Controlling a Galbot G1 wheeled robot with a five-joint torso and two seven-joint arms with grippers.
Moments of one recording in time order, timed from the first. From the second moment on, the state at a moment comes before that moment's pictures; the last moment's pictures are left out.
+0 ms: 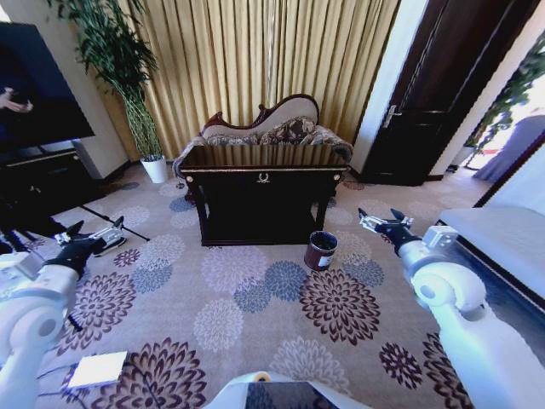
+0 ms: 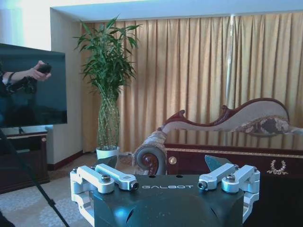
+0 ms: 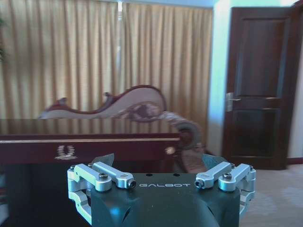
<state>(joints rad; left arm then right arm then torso) 1.57 -0.93 -1.13 -2.26 -0.87 0.41 -0.20 -1.28 0.89 0.77 2.20 0.78 -0.50 0.36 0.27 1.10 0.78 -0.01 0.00</state>
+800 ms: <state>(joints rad) 1.57 -0.95 -1.14 -2.28 -0.95 0.41 -0.18 -1.26 0.84 0.79 2.16 0.84 -0.47 0.26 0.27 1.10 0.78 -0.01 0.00</state>
